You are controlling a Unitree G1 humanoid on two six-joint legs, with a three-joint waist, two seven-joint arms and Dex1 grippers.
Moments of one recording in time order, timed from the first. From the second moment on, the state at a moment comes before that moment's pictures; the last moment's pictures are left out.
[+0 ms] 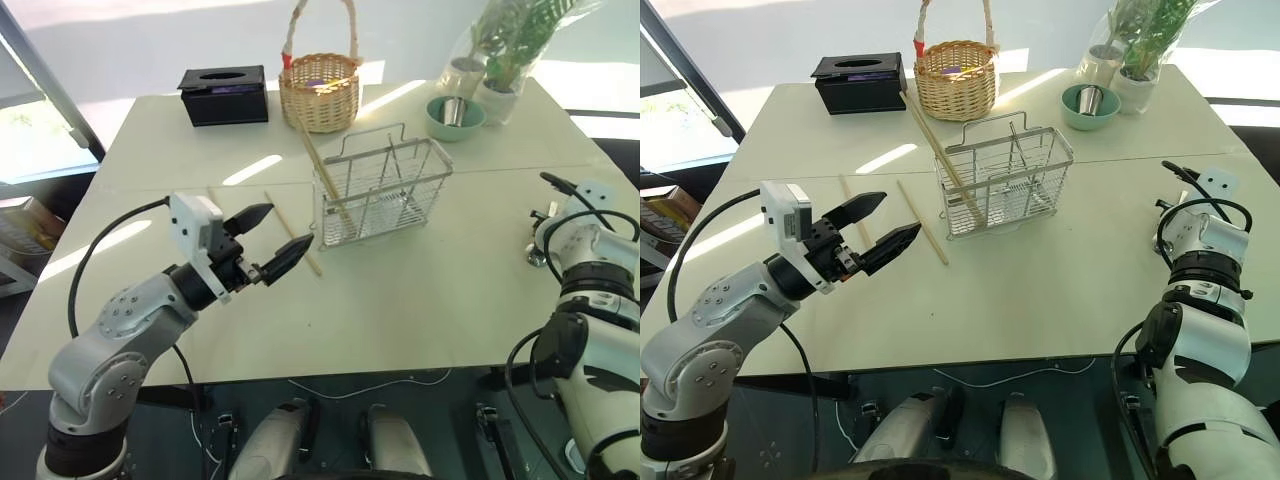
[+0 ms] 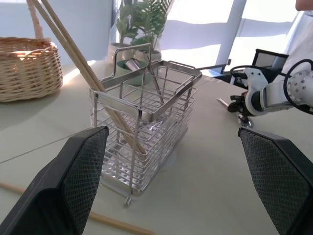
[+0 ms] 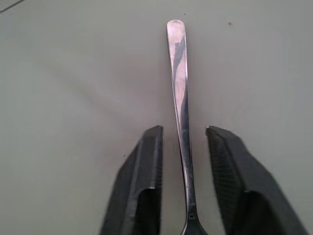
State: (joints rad) left arm -0.16 0.51 0.13 -0.71 -0.85 0.68 -0.35; right arm -0.90 -0.61 -0.50 0.91 0.21 0.66 -0.20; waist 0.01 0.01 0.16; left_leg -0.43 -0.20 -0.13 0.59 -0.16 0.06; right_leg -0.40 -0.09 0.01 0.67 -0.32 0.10
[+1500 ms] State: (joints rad) left arm -0.12 0.66 0.13 -0.71 -0.86 0.70 -0.54; right arm -0.75 -0.17 -0.26 -0.04 0.40 0.42 0.06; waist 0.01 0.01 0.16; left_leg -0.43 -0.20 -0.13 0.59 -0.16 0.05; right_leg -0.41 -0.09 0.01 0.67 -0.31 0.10
